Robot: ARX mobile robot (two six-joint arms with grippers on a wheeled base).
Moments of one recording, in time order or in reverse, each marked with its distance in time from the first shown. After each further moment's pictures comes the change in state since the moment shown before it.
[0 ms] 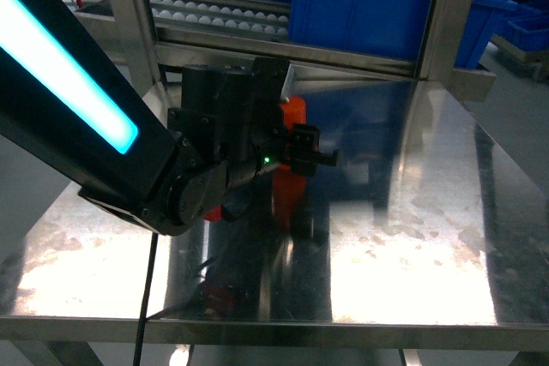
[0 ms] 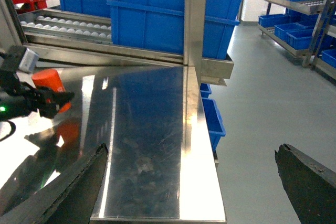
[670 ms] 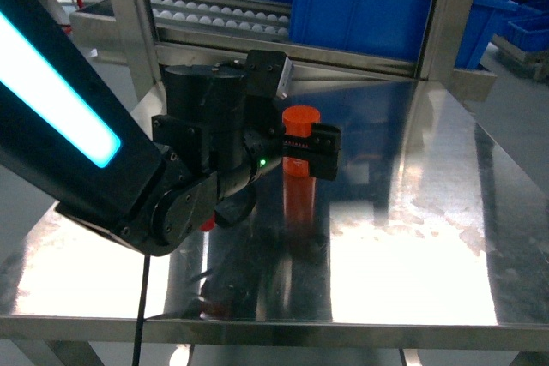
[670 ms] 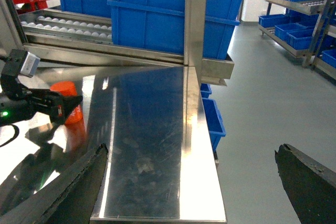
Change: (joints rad) left arm -0.012 -0.008 -0.059 0.106 0.005 0.003; right arm 0.000 0.000 0.000 0.000 0.000 0.000
